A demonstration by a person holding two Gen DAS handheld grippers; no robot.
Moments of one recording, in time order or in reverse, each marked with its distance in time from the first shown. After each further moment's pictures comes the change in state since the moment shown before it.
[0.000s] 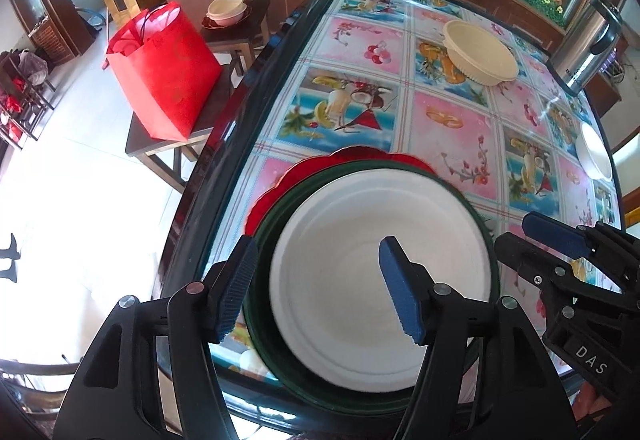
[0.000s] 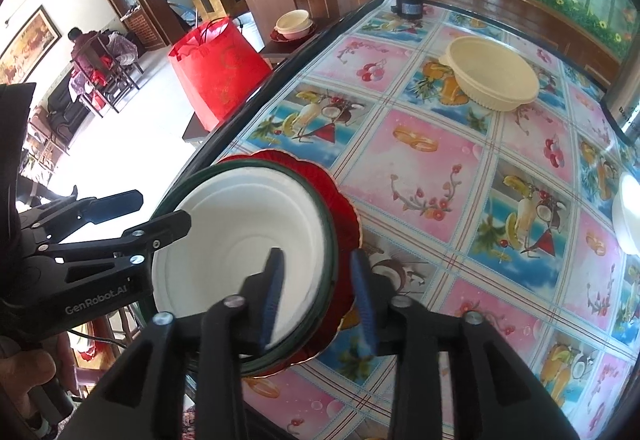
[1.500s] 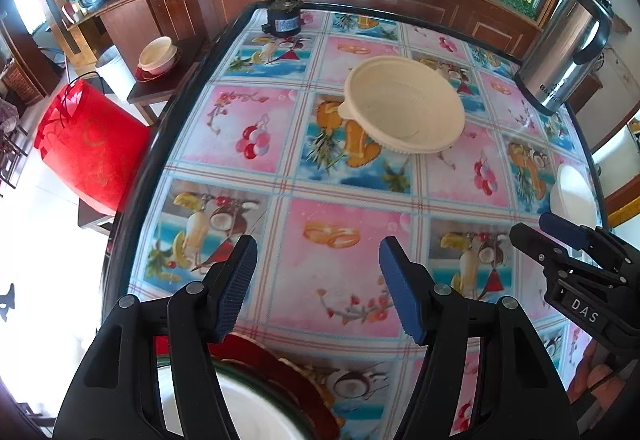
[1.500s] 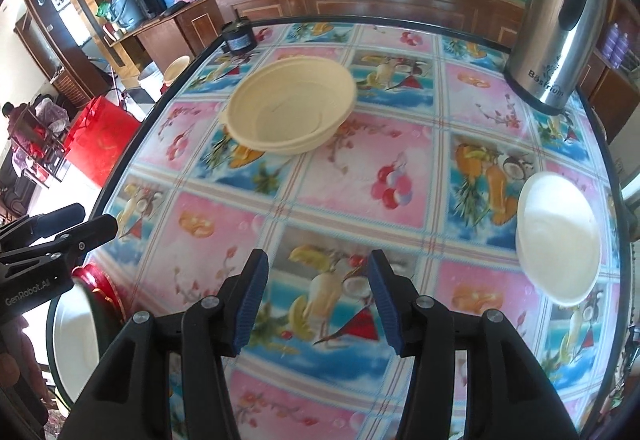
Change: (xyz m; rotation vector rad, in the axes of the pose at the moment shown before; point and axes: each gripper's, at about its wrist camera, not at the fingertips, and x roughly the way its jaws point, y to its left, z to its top) left arm 0.048 -0.139 0.128 0.101 -0.037 -0.061; right arm -0.002 -0.201 0.056 0.213 -0.054 -0.166
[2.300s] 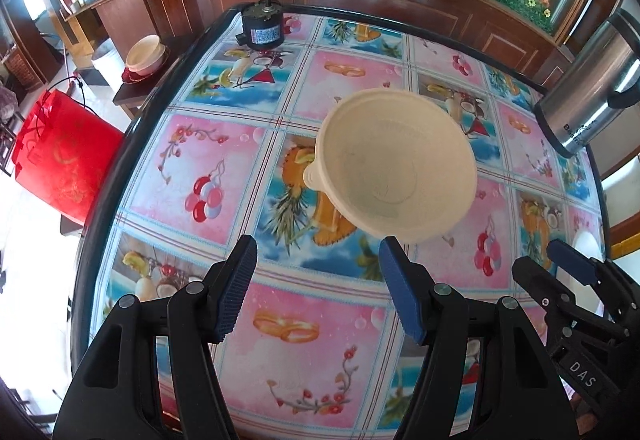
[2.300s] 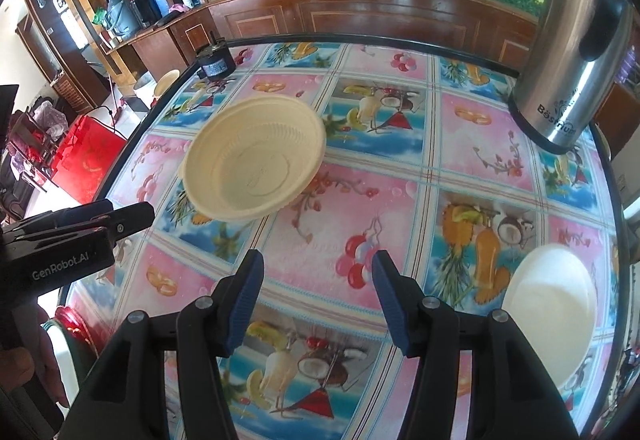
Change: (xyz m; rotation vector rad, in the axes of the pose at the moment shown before) left arm 0.061 -0.030 0.071 -0.061 0.014 0.001; right arm 0.027 -0.028 0.053 -0.018 -0.030 0.002
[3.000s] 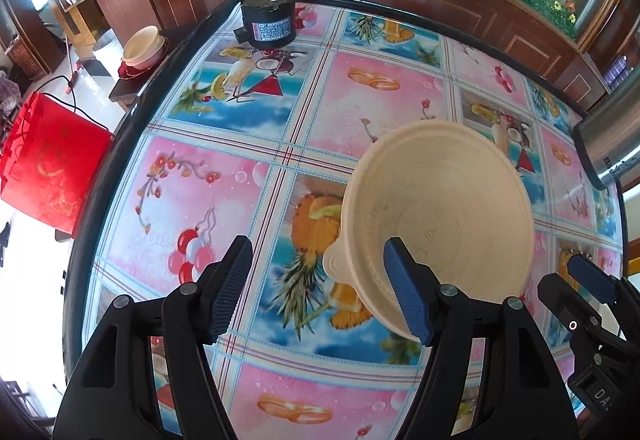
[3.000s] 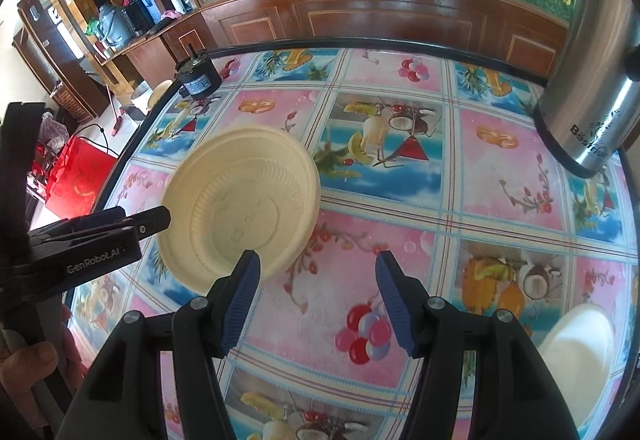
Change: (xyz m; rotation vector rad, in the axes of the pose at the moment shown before) left arm 0.062 0.011 0.051 -0.027 0.038 0.031; right arm 0.042 -0.008 0.040 0.037 0.012 0.038
